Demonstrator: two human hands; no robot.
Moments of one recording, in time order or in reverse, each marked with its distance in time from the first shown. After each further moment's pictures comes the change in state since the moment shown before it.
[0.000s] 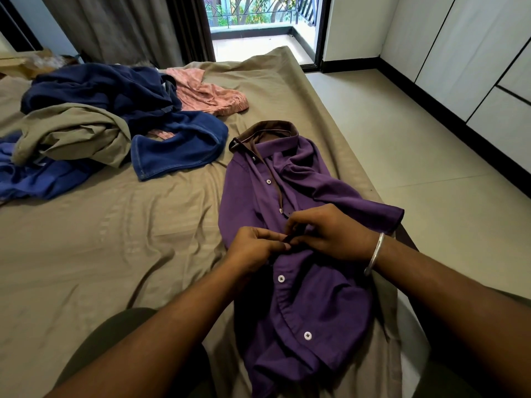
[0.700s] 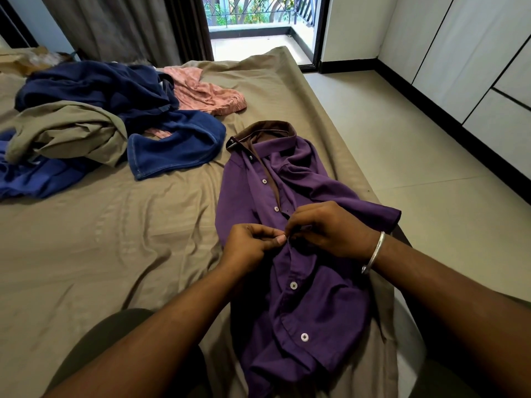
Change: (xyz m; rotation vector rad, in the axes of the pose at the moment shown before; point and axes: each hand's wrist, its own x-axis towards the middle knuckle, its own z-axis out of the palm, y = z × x) left_hand 0.003 -0.009 -0.001 -0.032 0.051 0.146; right_hand -0.001 -0.001 -0.008 -0.062 0.017 -0.059
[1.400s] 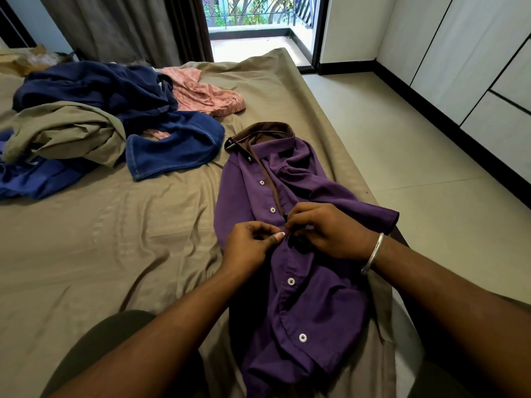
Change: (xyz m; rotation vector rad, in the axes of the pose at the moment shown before) left_hand 0.013 -0.010 -0.001 0.240 0.085 0.130; right_hand -0.001 0.003 0.002 0.011 -0.006 0.042
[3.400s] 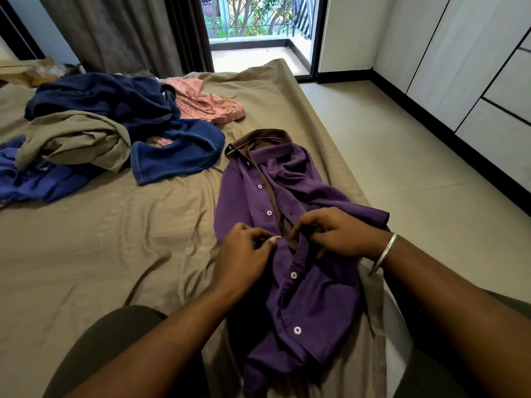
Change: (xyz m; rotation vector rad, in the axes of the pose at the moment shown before) left_hand -0.029 0.009 -0.008 0.542 0.150 0.217; right_hand -0.018 -0.006 -0.017 0.367 -0.128 0.304
